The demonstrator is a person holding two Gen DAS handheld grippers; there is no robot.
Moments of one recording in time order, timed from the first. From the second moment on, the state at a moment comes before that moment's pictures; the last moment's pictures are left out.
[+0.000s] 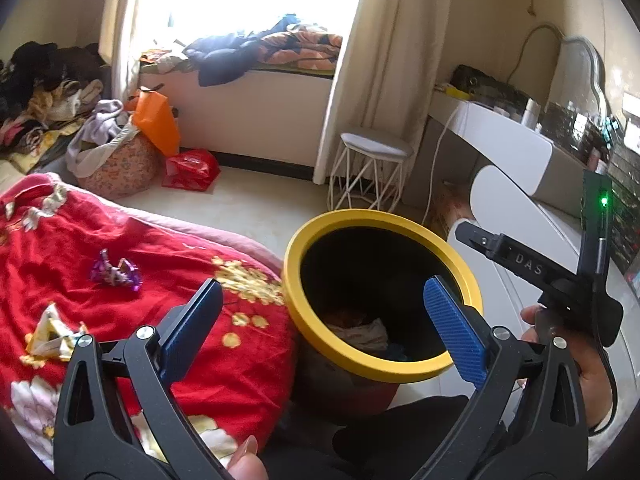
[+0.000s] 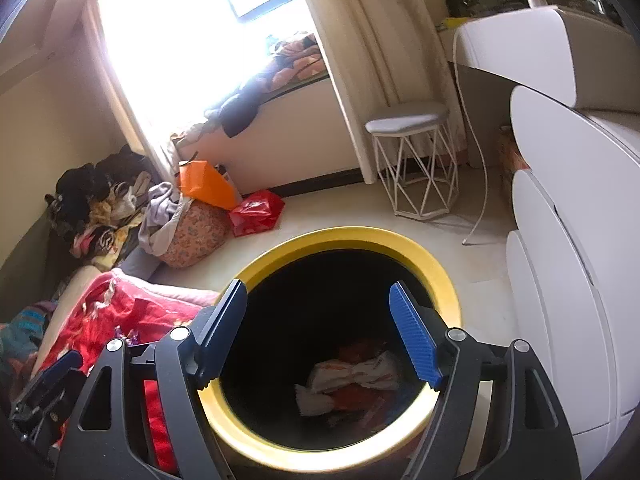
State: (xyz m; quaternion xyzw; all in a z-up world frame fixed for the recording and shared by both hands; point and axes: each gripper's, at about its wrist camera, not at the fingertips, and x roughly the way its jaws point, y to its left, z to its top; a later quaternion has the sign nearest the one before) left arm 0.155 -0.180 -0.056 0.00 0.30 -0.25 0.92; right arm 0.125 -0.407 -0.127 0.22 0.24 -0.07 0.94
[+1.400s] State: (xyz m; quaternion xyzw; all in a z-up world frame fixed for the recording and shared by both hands) left arm 0.156 -0.022 -0.040 -0.06 0.26 -0.11 0.96; right arm 0.153 -0.247 -0.094 0.09 0.26 0.10 0.96
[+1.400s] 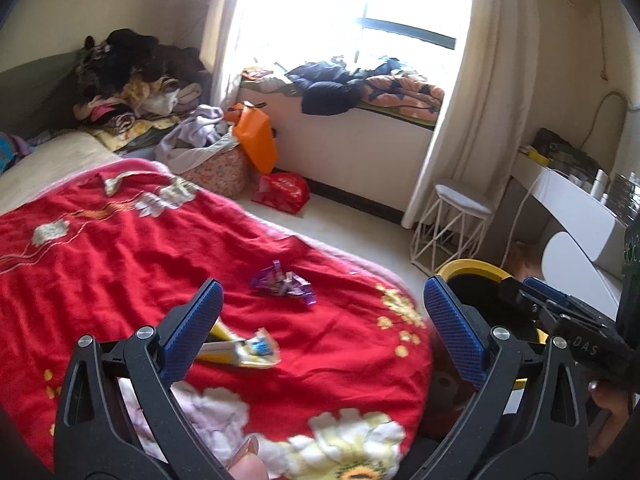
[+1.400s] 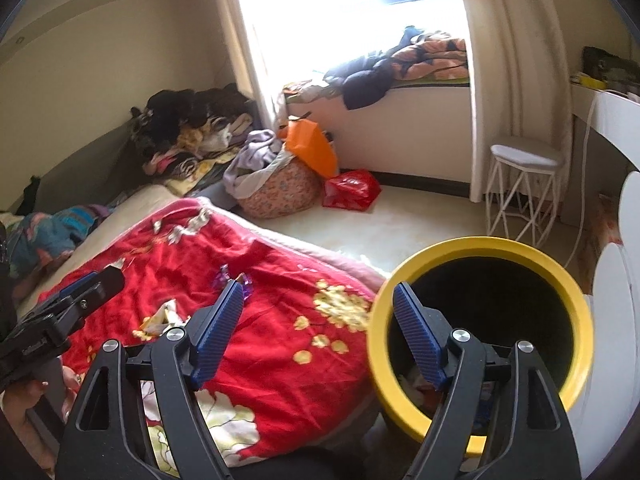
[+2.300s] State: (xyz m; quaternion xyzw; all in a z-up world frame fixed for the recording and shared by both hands) left arm 0.191 0.048 -0.113 -0.16 0.36 -0.06 0.92; right arm 0.278 -0.153 -0.157 0.03 0.37 0.20 0.91
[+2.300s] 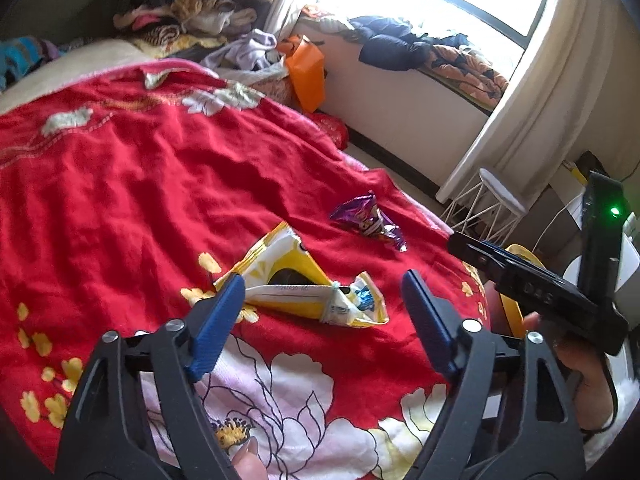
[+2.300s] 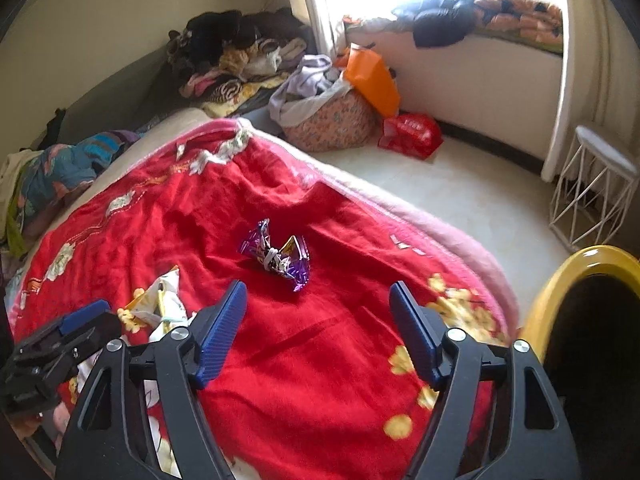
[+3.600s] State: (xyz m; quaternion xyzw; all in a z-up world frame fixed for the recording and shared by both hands) left arm 0.213 0.060 -0.139 -0.24 0.38 -0.07 0.89; right arm 0.251 -0.167 -0.168 0.08 0.36 0.21 0.90
